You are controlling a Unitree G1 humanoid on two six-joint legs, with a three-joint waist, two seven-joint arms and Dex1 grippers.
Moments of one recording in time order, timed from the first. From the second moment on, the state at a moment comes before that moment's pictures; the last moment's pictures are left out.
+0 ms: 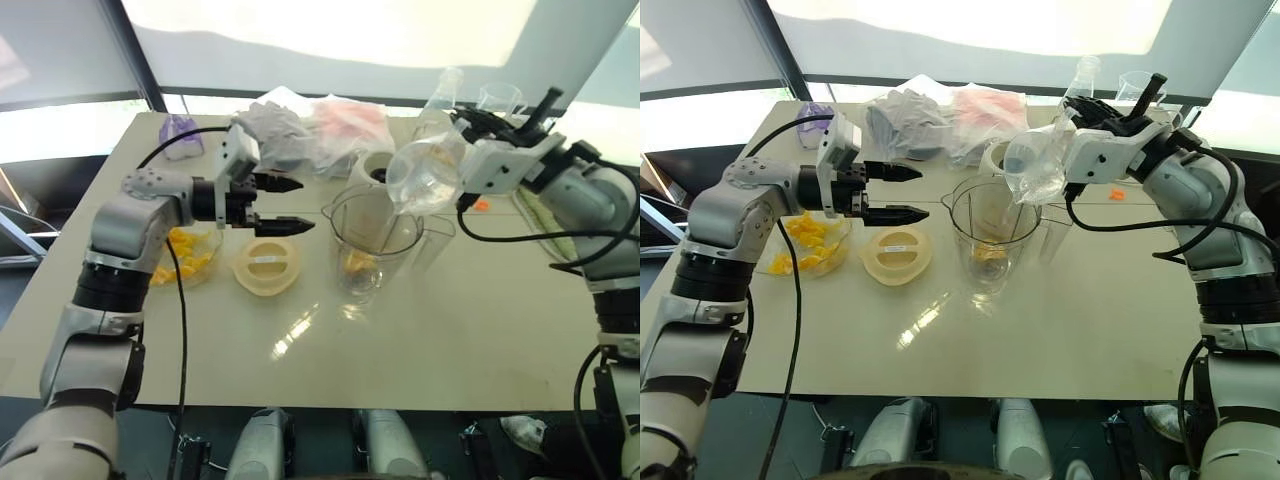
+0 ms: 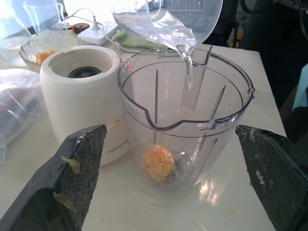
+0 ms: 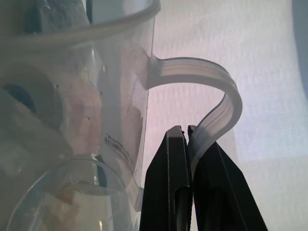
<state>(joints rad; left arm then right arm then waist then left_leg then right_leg) -0.83 0.61 -0.10 0.14 -0.45 0.56 -1.22 -0.69 -0.85 0.01 0.16 -0.42 -0.42 0.43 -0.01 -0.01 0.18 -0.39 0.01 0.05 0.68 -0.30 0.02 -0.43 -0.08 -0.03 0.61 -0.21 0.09</state>
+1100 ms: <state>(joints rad) -0.83 0.61 -0.10 0.14 -0.45 0.56 -1.22 -0.72 -0.86 0.02 0.22 -0.46 -0.46 0.34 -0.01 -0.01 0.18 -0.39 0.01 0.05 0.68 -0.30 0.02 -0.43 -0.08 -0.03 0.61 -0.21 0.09</state>
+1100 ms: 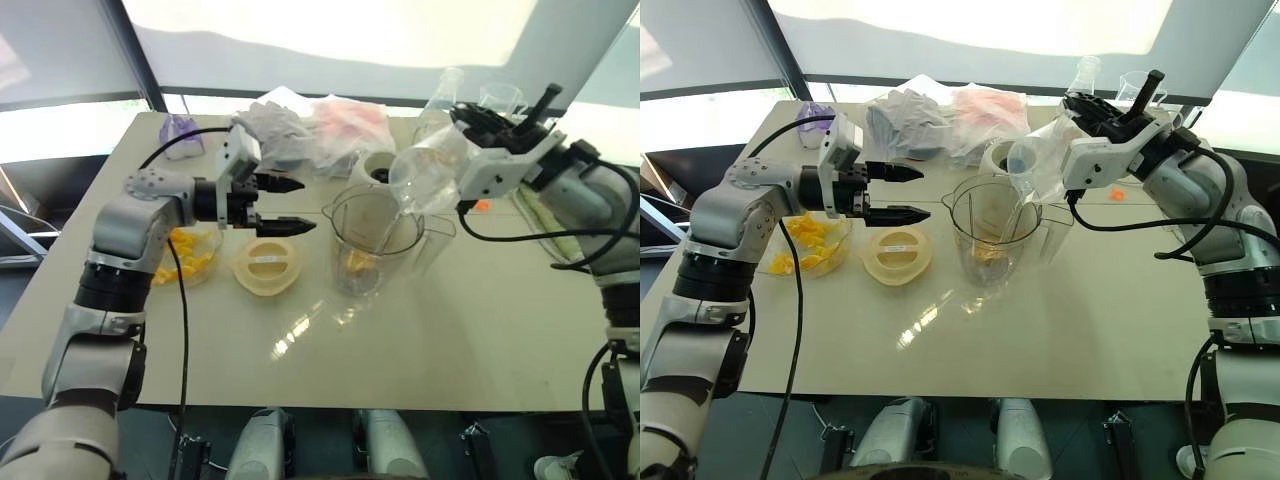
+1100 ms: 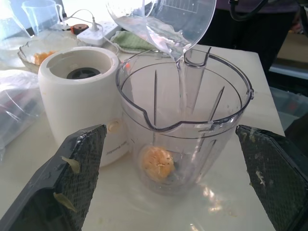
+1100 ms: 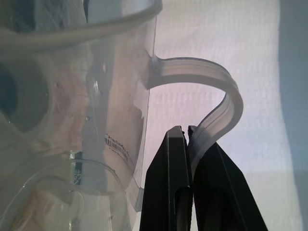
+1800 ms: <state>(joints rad) -0.83 0.57 -0.10 0.09 -0.52 0.63 -1.24 -0.44 -0.57 -0.50 -0.07 0.30 0.38 0.30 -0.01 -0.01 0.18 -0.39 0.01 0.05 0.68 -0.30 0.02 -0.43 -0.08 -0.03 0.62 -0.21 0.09</state>
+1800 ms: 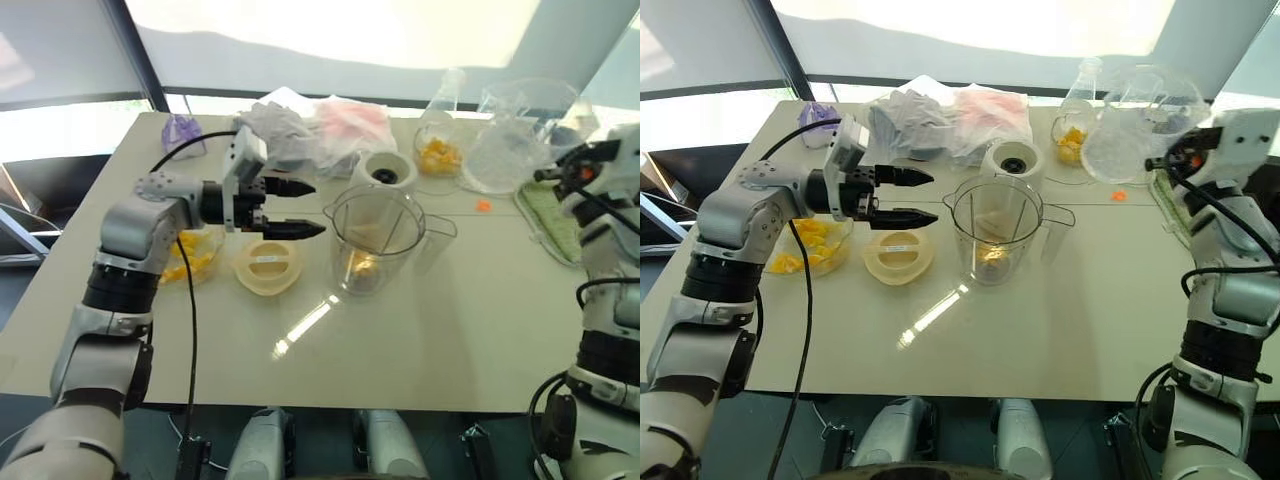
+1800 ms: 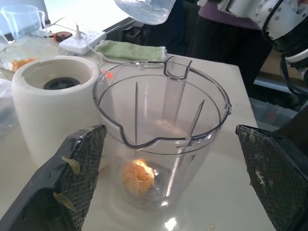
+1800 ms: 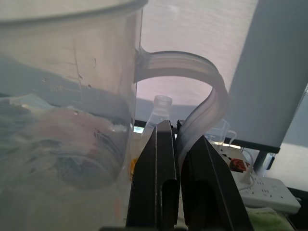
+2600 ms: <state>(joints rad) -0.74 0.54 -0.06 -0.08 -0.62 0.77 -1.14 -0.21 -0.45 -0.49 0.39 0.16 0.08 0.09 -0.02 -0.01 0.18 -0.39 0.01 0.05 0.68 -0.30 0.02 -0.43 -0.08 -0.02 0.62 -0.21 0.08</state>
